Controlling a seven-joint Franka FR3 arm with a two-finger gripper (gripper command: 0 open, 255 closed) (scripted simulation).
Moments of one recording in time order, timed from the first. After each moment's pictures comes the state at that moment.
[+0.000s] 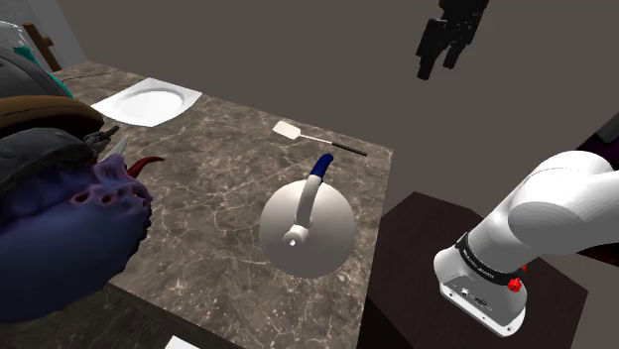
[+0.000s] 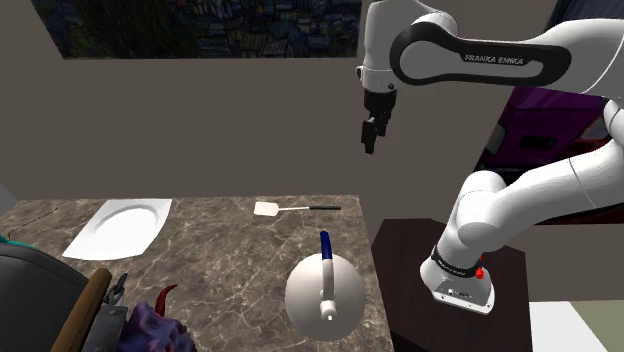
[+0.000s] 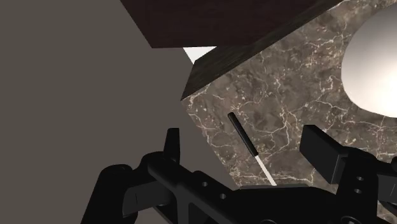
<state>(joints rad) 0.00 -0.75 0.04 -2.32 -0.03 1.52 0.05</state>
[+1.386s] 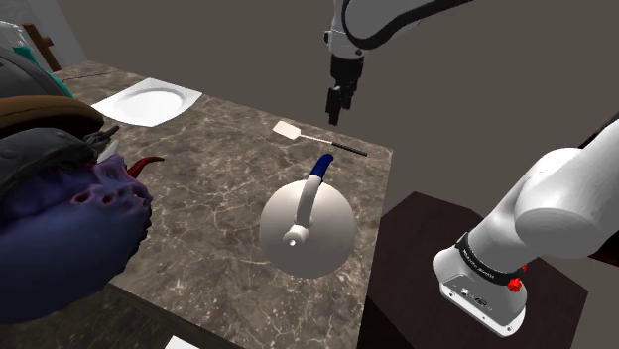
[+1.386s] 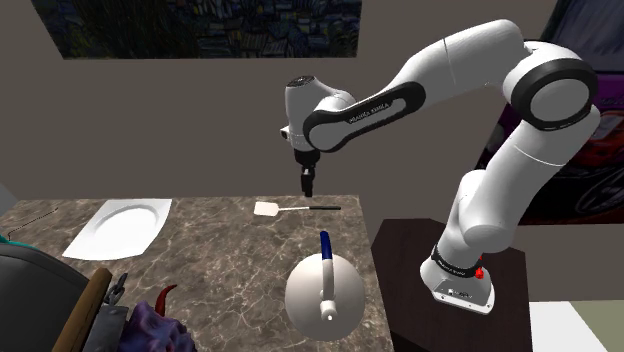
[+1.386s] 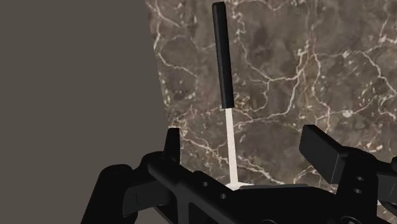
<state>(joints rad) 0.12 -0.17 0.05 -2.27 -0.02 2.04 -0.23</state>
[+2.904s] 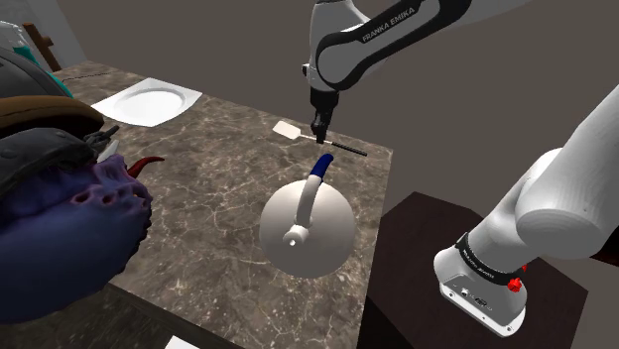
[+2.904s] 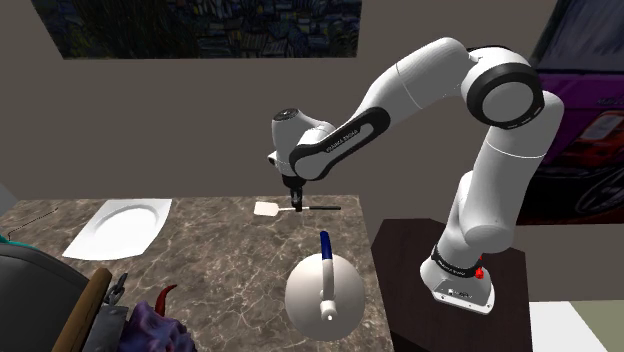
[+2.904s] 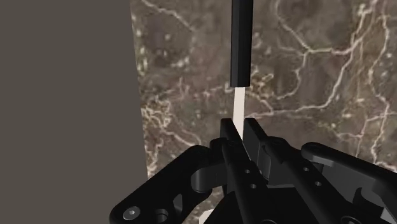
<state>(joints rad) 0.14 0.05 0.07 -2.25 -0.03 2.24 -0.29</state>
